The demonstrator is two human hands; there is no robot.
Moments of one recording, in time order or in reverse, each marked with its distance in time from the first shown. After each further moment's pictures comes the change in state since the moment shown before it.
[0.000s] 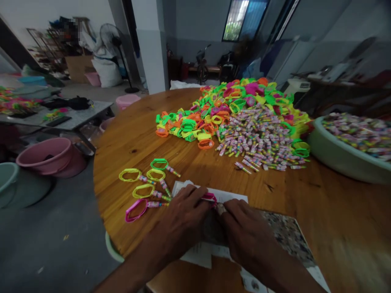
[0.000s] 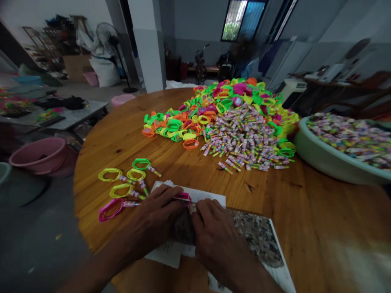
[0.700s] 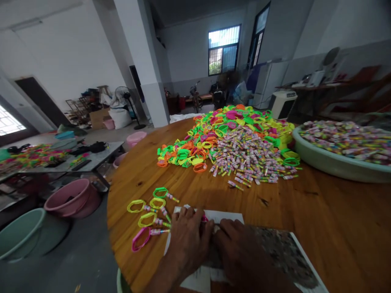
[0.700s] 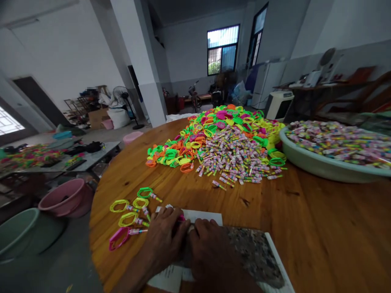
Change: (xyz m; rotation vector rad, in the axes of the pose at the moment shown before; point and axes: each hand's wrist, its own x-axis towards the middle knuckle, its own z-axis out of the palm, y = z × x) left_hand 0.029 0.035 0.000 0.225 -0.151 -0.519; right_hand -0.001 0.005 0.014 0.046 0.133 0.049
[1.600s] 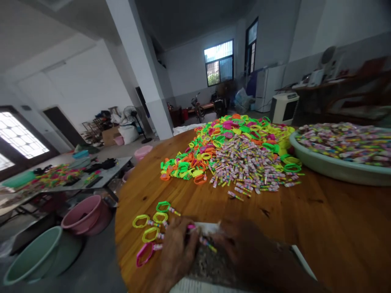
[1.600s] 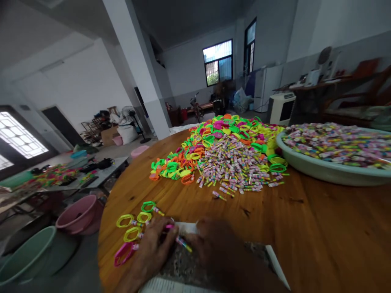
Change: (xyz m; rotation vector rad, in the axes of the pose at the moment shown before) left_hand 0.000 -0.023 -0.012 -0.127 0.168 0.049; right_hand 0.025 0.034 -0.032 -0.039 -0.124 0.038
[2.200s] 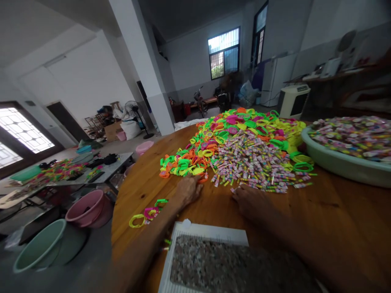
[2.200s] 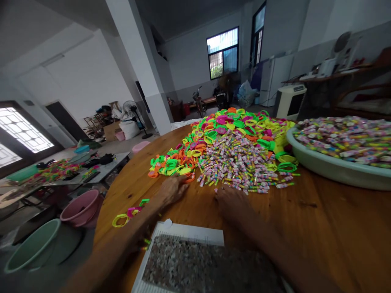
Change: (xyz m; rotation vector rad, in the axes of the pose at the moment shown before) left_hand 0.161 -0.026 0.033 0.350 -0.182 0.105; right_hand 0.047 0.104 0.014 -0.267 -0.046 0.250
